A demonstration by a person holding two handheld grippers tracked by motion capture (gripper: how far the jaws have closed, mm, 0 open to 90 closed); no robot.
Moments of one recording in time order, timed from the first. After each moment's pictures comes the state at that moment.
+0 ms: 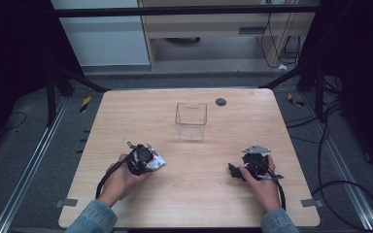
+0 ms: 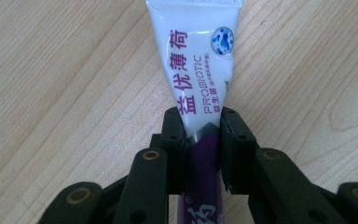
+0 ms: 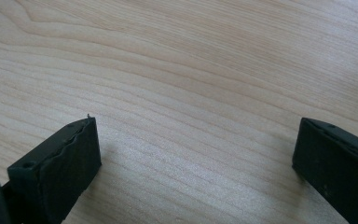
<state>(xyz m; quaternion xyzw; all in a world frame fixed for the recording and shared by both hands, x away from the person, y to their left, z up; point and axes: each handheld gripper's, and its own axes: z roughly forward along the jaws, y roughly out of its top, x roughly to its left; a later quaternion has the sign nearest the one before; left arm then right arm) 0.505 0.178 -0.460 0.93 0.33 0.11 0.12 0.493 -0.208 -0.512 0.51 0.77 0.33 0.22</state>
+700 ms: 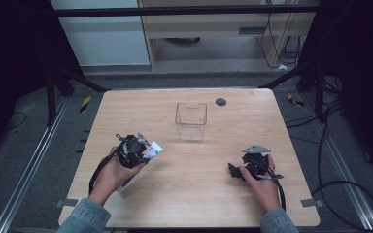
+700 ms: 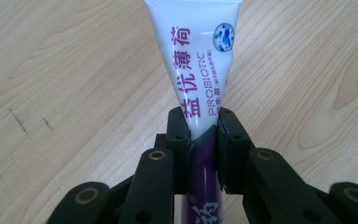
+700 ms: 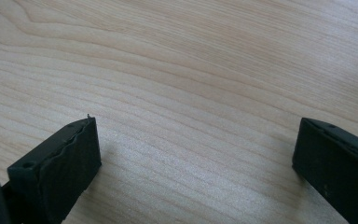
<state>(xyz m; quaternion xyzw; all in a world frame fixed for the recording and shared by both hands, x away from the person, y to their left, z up) 0.503 0.192 -0.413 0.91 0.35 0.13 0.20 0.493 -0.208 -0.512 0.51 0.77 0.33 0.22</state>
